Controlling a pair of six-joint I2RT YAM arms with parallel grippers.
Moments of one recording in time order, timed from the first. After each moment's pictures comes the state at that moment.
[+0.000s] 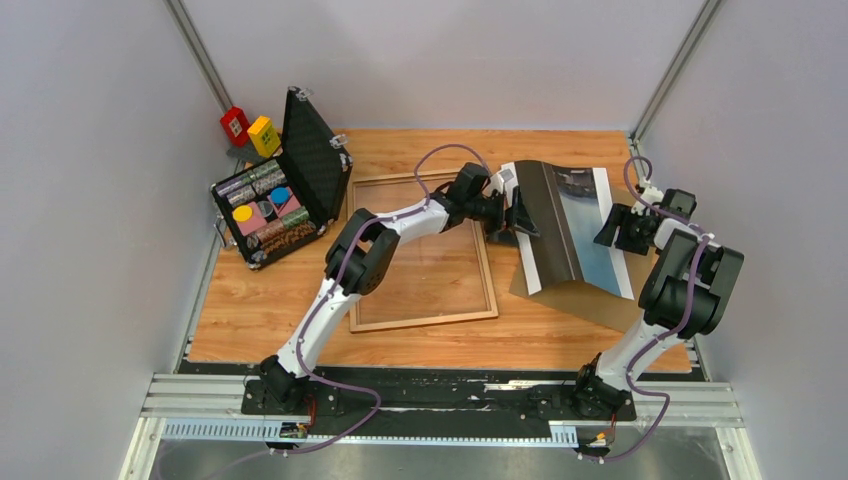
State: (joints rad) left arm -0.74 2.53 1.99 -0.01 0.78 -0.93; right arm -0.48 1.79 1.06 -0.28 -0.47 -0.17
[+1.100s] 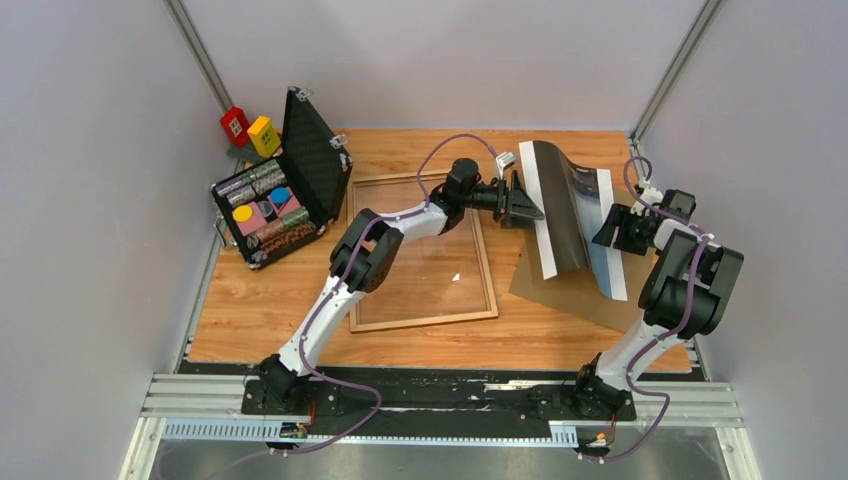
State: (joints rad) left arm -0.72 2.61 2.02 0.55 0.96 -1.19; right arm -0.48 1.79 1.05 -0.27 -0.49 -0.17
